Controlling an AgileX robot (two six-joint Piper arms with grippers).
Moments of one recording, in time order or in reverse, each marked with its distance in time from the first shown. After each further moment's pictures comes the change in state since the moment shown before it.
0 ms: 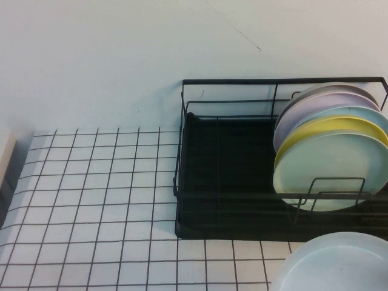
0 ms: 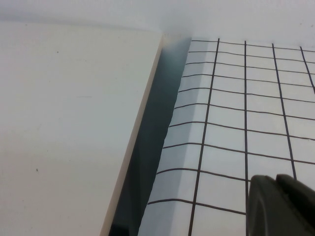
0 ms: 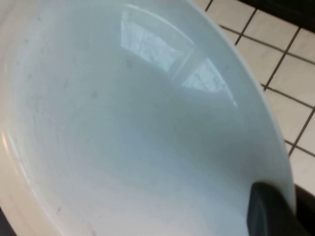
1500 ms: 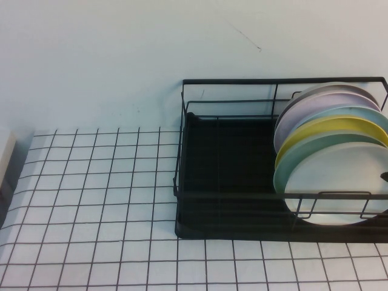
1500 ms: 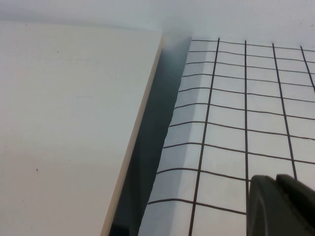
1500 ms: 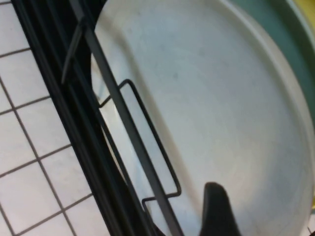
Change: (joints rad) right arm 0.000 0.437 -0.209 0.139 -0.517 -1.012; left arm 0.000 0.000 0.000 0.000 0.000 0.000
